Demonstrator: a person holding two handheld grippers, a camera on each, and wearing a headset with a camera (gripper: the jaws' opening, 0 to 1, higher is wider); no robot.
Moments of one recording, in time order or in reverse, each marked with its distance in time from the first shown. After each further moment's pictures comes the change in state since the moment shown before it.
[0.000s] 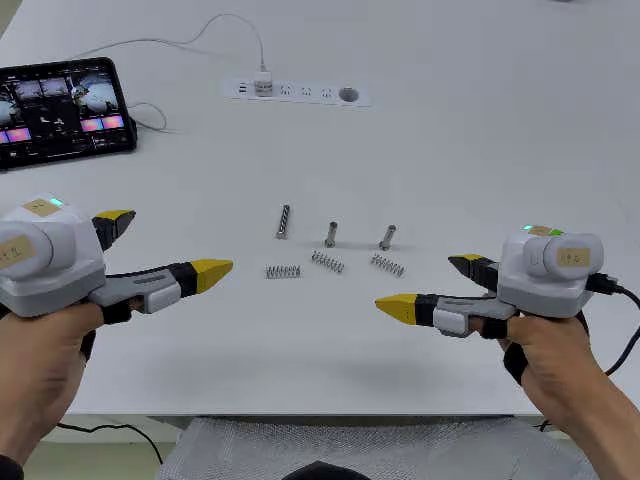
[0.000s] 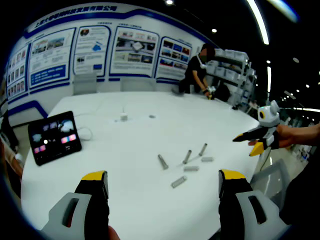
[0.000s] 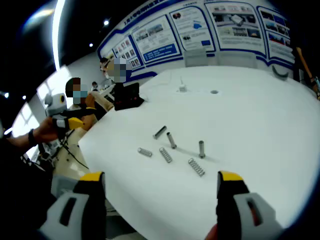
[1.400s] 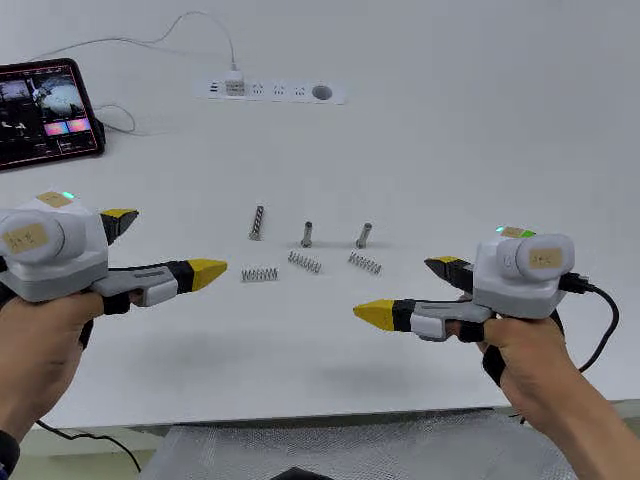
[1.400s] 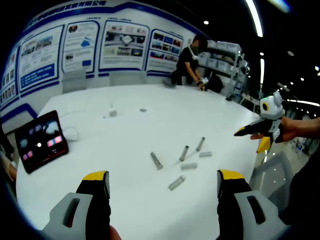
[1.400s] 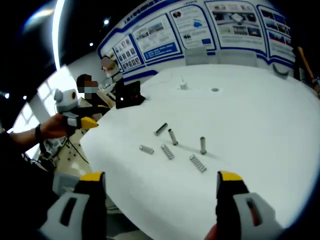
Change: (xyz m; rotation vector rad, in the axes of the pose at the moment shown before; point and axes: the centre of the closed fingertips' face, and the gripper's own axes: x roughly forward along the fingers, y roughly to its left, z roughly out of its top) left arm 0.042 -0.008 -0.007 0.046 0.065 -0.068; right arm -0.003 0.003 -0.006 0.003 0.012 0.010
